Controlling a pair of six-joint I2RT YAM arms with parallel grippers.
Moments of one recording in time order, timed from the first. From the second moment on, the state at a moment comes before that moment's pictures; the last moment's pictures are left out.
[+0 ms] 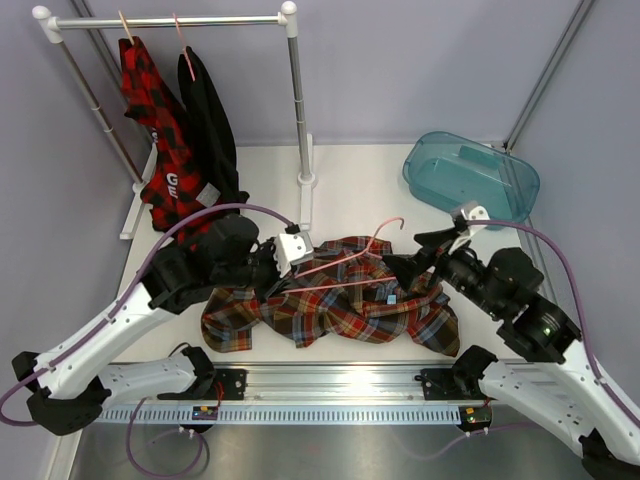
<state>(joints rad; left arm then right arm) -0.89 0.99 1.21 -0.90 0.29 0.21 0.73 0.60 0.91 -0.39 -0.01 0.24</state>
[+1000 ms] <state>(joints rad) -0.55 1.09 1.58 -0.83 -0.50 -0.08 0.73 0.49 0.88 -0.57 0.11 0.32</state>
